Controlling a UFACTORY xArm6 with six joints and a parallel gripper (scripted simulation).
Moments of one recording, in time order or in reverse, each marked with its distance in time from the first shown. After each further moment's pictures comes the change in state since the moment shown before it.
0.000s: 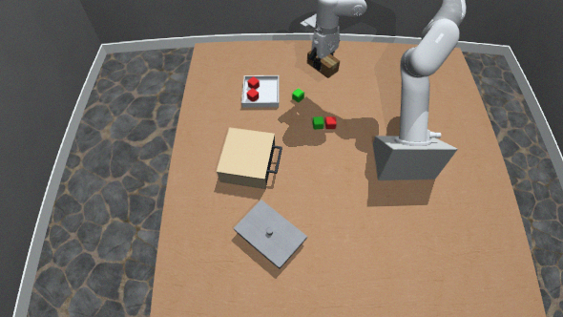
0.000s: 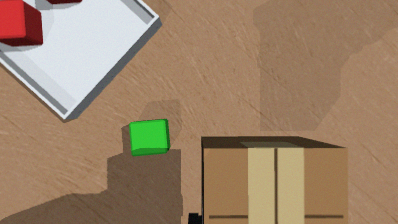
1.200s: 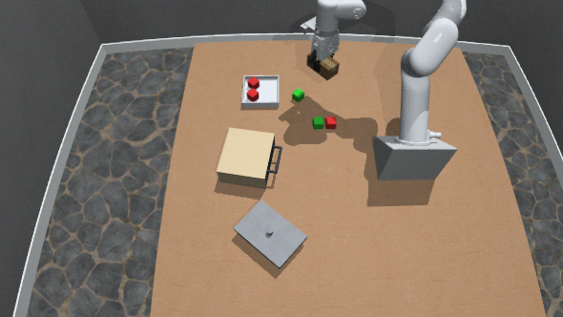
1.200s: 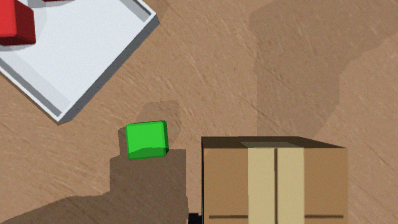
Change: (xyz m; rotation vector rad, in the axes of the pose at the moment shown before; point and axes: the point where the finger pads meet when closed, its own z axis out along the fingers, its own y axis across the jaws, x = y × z) arm 0.001 0.000 0.012 0.001 0.001 0.006
